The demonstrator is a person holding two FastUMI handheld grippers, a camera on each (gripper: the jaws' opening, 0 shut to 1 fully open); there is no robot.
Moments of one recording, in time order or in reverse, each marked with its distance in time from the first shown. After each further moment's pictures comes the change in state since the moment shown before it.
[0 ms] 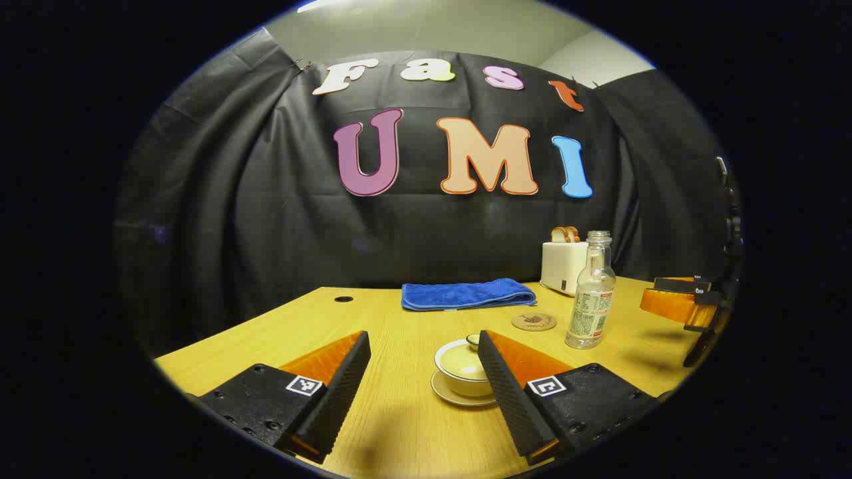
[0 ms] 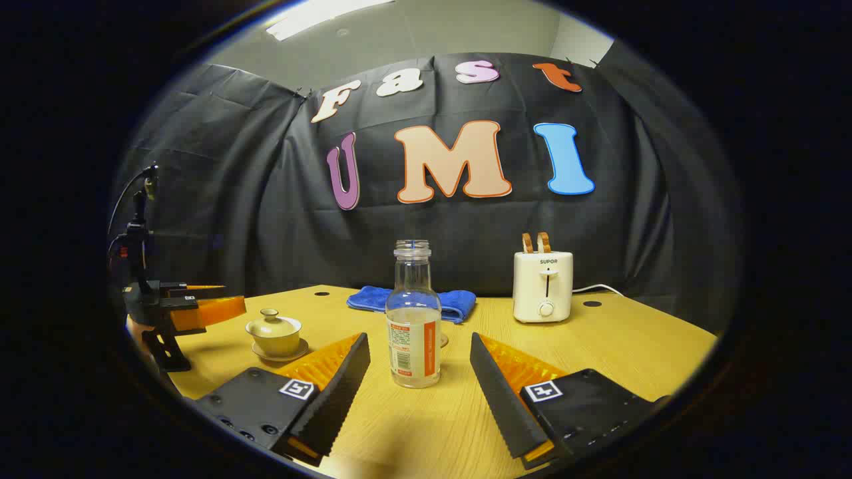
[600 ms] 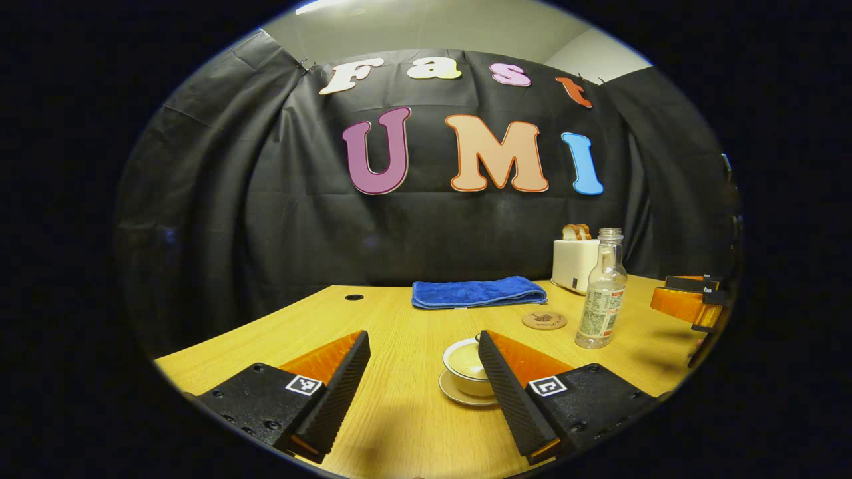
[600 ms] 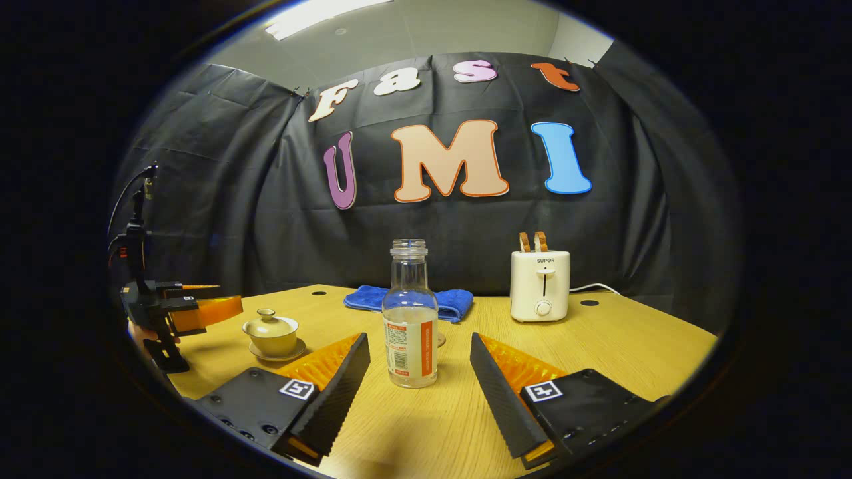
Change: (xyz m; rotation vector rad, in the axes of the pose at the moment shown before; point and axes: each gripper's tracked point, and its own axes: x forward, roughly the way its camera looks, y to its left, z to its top) left arm -0.001 0.008 -0.002 0.020 0.012 0.068; right arm 0.002 -0.006 -0.001 -0.002 -0.001 -0.023
